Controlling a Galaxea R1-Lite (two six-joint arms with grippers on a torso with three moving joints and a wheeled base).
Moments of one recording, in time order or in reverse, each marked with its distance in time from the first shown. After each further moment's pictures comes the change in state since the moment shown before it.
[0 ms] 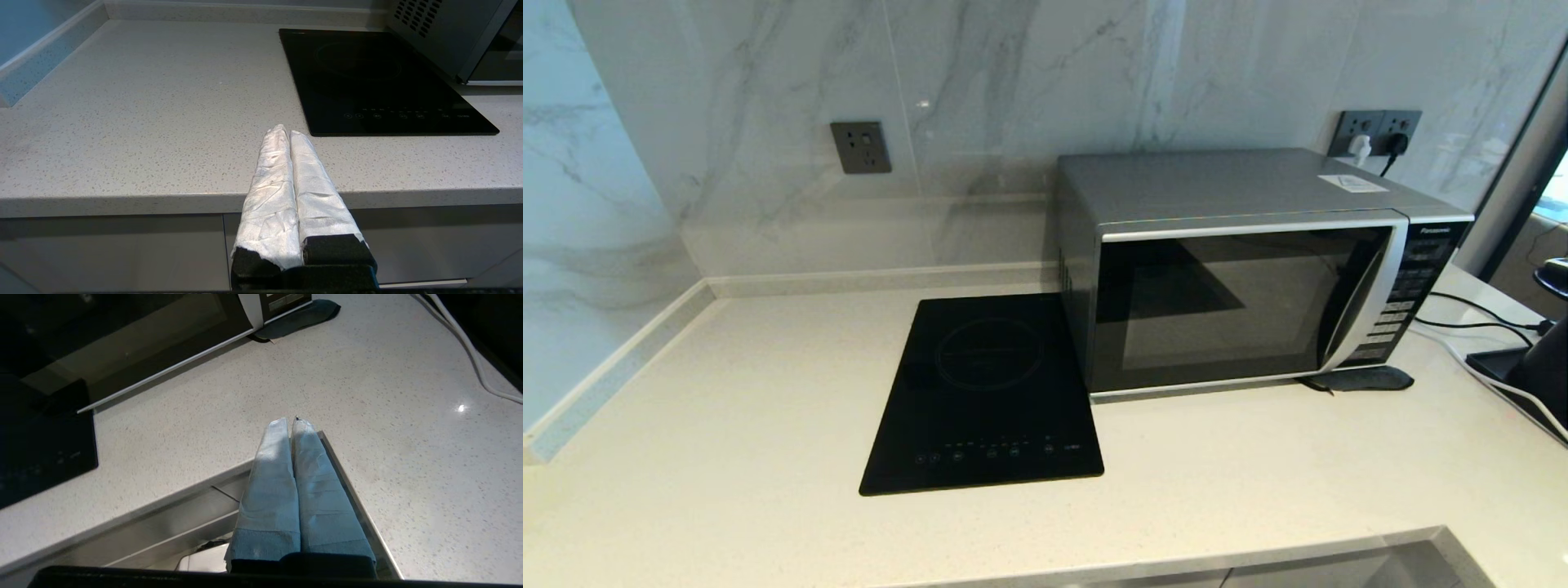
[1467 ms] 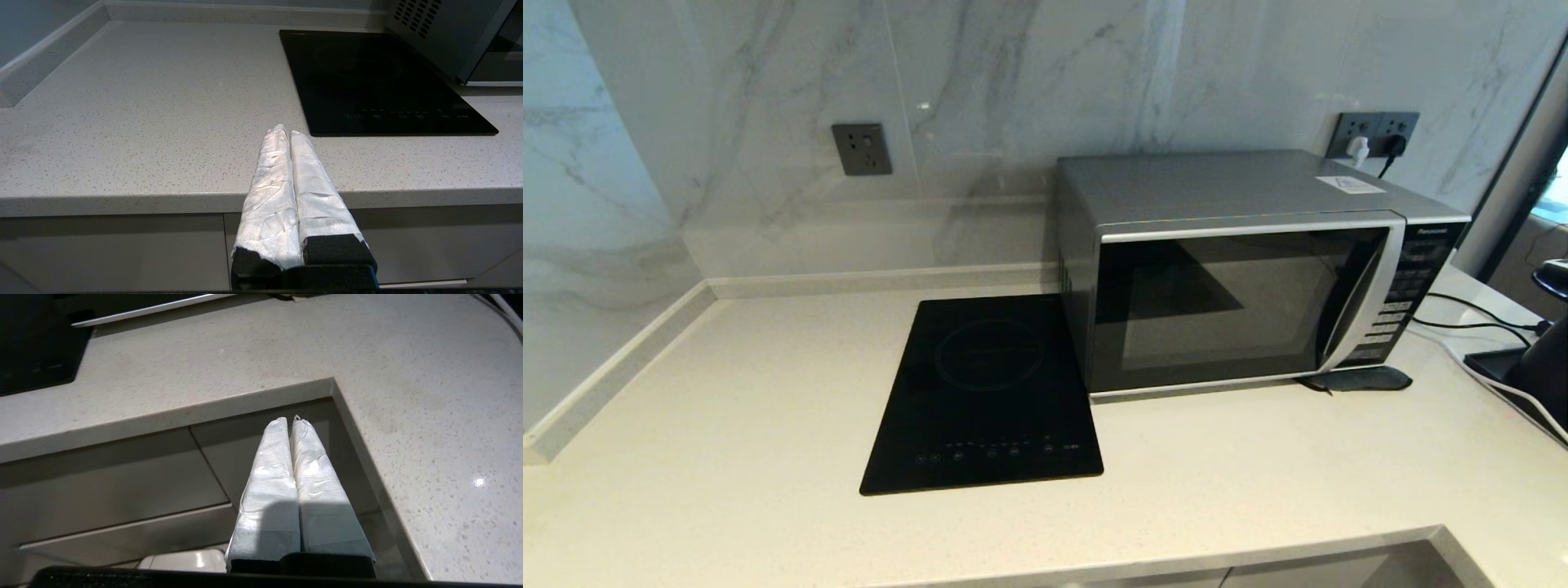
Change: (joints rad) left arm 0.000 0.000 0.000 0.000 0.000 0.000; right arm 0.009 -0.789 0.636 -0.066 0.123 -0.160
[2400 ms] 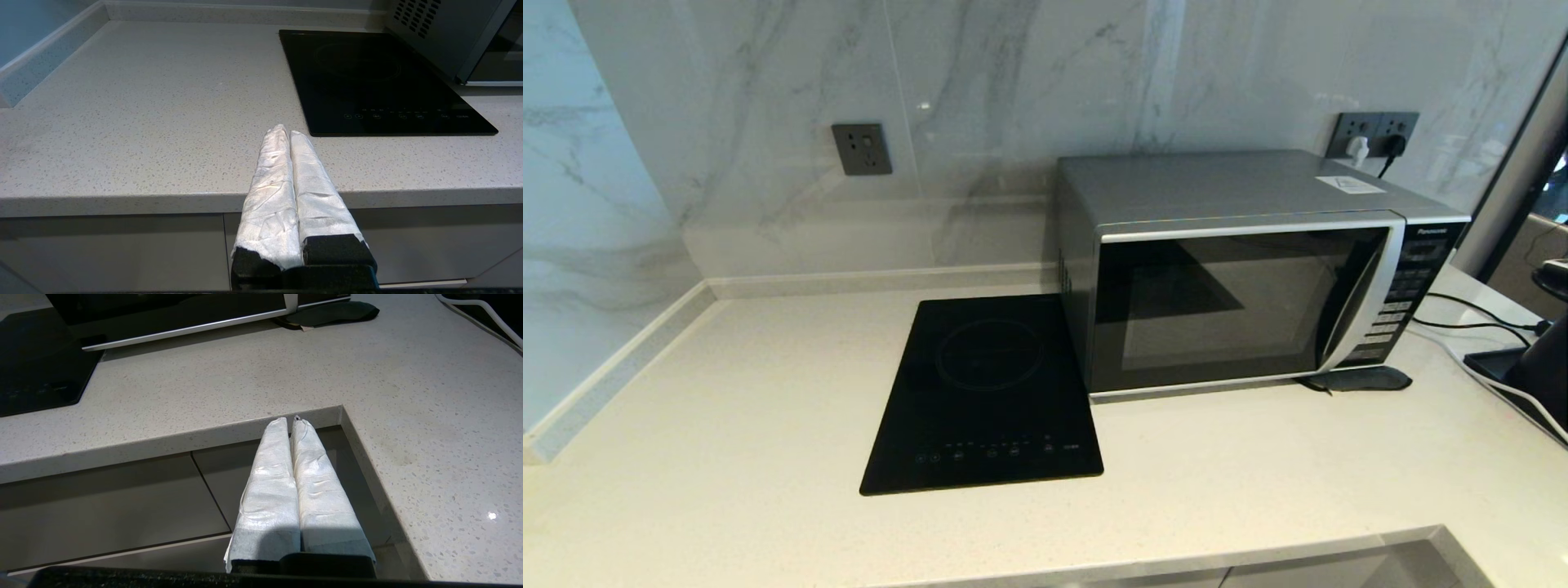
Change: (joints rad) left arm 0.000 0.000 0.000 0.000 0.000 0.000; right arm 0.000 -0.002 0.201 -0.308 0.011 -0.021
